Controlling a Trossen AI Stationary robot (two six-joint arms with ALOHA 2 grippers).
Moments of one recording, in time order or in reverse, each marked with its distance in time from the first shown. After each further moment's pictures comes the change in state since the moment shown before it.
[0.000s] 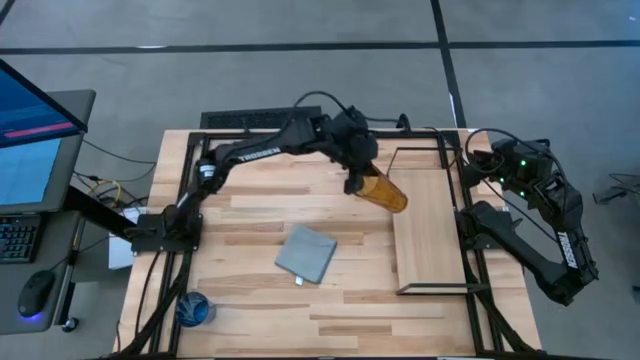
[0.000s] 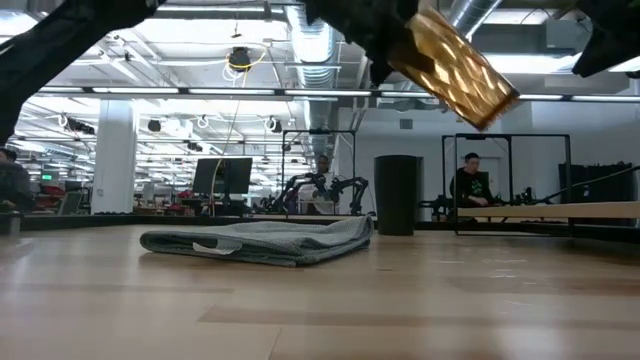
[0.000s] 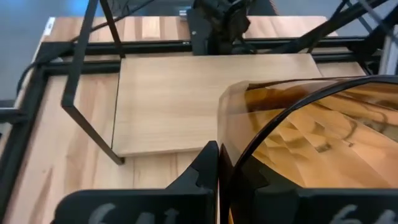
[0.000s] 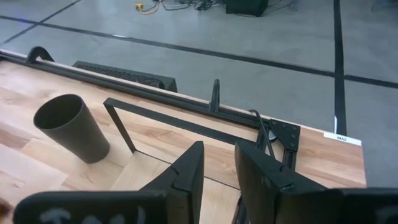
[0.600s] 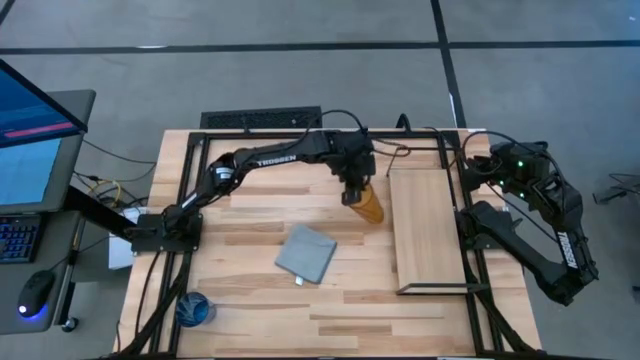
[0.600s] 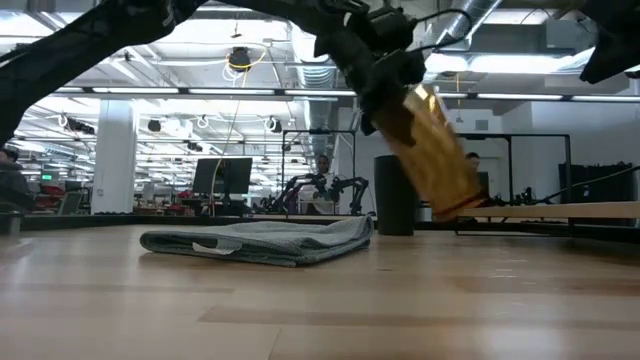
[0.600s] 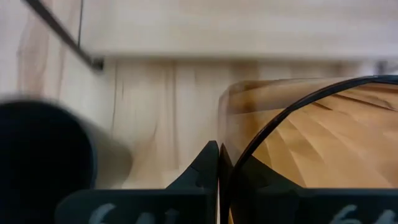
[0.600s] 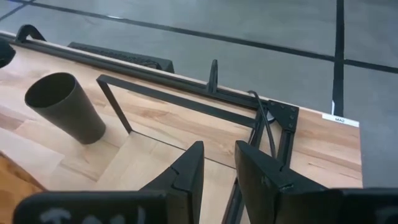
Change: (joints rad) left arm -0.010 0.123 0.000 -0.206 -0.088 0.016; right arm 0.000 0.000 0.000 -0.070 0.000 0.000
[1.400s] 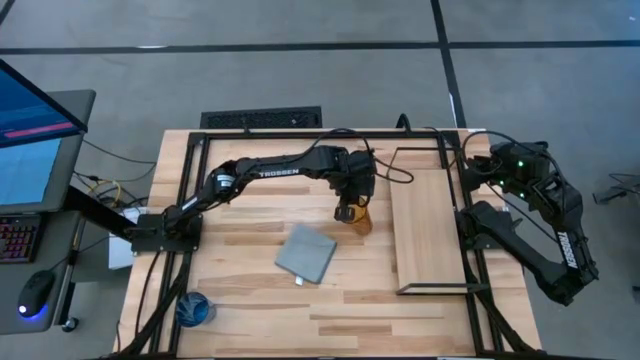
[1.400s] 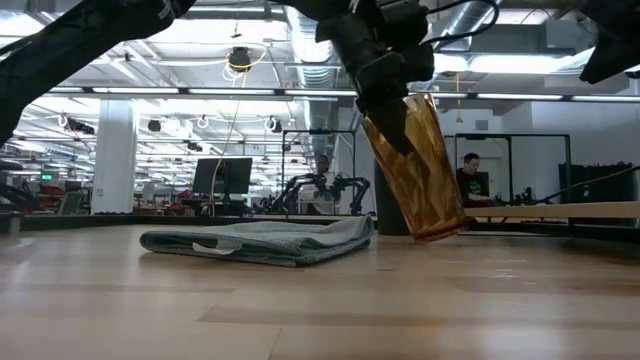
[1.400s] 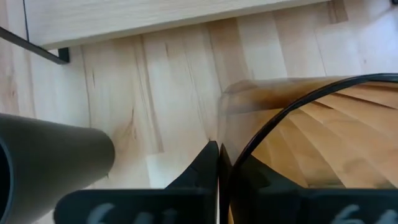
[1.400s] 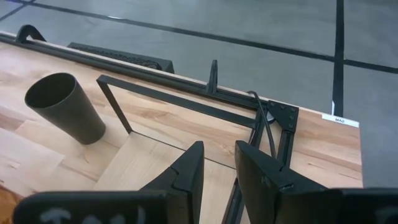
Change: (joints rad) left arm -0.090 0.006 0.000 -0.086 -0.114 0.116; right arm 0.000 0.000 0.000 0.001 0.000 0.000
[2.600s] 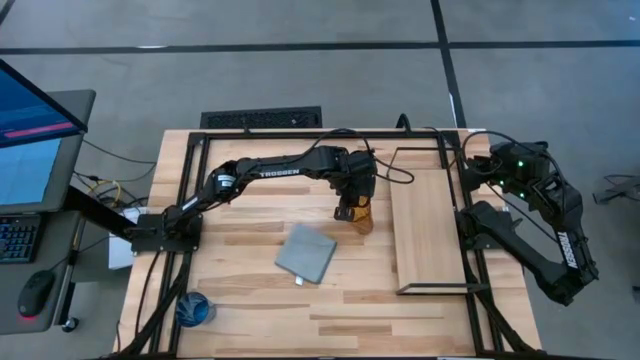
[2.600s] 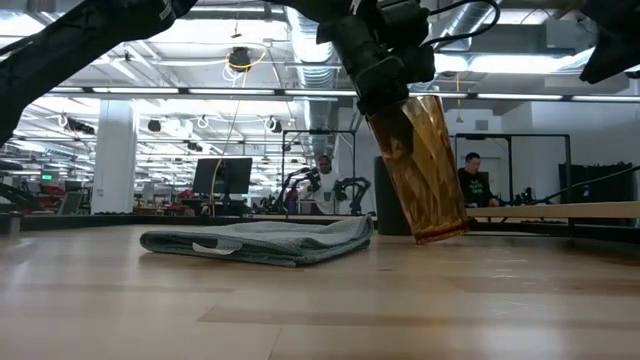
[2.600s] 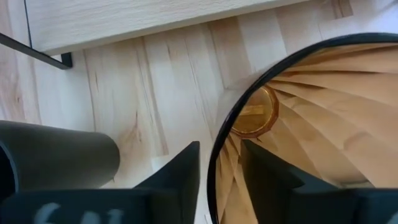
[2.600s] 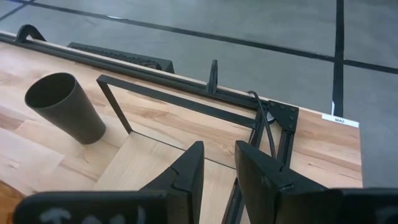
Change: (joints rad) left arm 0.000 0.004 0.000 0.007 -0.007 0.034; right arm 0.000 0.000 0.000 0.000 0.000 -0.001
